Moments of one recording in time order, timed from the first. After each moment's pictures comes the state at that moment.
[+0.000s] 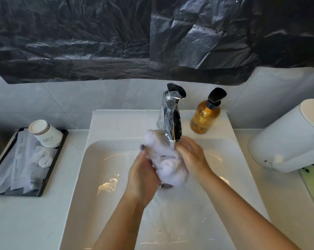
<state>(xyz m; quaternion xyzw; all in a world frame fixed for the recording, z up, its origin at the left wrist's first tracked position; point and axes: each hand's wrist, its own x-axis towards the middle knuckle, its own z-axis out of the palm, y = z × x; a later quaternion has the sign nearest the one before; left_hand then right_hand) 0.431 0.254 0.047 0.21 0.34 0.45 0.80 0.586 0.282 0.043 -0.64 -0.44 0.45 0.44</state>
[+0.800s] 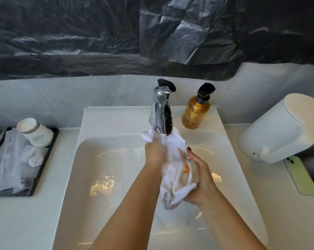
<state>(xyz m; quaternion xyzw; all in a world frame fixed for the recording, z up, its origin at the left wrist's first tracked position) 0.491 0.299 0.046 0.16 0.57 0.45 0.67 0.595 0.215 0.054 -0.42 0.01 0.79 0.45</state>
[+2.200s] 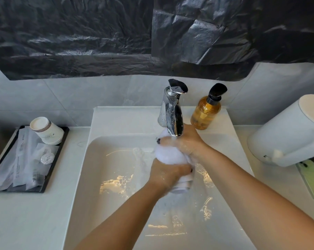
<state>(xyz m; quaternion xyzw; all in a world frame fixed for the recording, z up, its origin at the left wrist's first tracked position) 0.468 0.258 0.030 0.35 0.52 0.23 0.74 0.568 0.306 0.079 -0.63 -0.46 0.51 0.35</state>
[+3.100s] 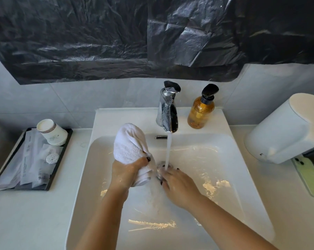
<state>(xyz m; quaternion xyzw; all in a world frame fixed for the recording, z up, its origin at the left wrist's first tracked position) 0.386 0.245 0.045 0.30 0.65 0.40 0.57 0.563 0.208 -0.010 -0.60 -0.77 0.21 0.07</state>
